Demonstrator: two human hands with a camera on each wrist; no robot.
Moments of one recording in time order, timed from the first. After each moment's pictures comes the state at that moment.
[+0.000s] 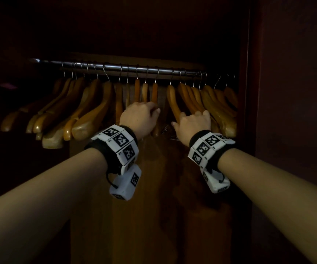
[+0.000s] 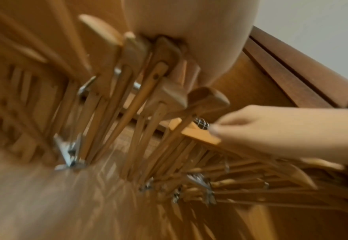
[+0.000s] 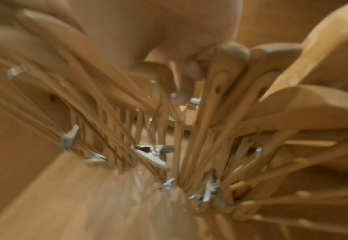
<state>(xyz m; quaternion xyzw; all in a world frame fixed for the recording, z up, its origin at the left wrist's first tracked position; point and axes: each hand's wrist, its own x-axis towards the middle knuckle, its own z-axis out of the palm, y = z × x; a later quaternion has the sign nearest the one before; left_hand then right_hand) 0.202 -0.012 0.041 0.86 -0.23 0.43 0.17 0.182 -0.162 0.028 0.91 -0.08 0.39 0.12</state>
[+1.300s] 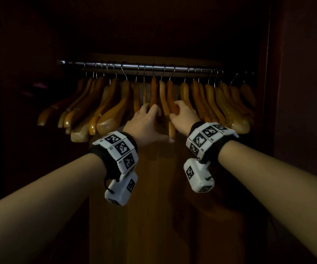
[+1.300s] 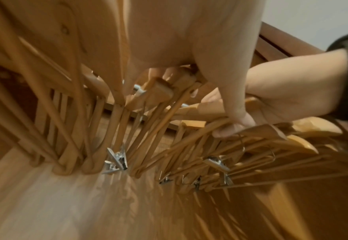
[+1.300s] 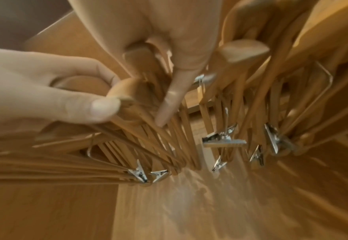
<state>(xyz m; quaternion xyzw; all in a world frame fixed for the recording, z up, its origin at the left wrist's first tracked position) 0.202 0.019 0.018 0.90 -0.21 0.34 0.16 0.178 -0.114 0.039 0.88 0.06 0.32 -0.34</state>
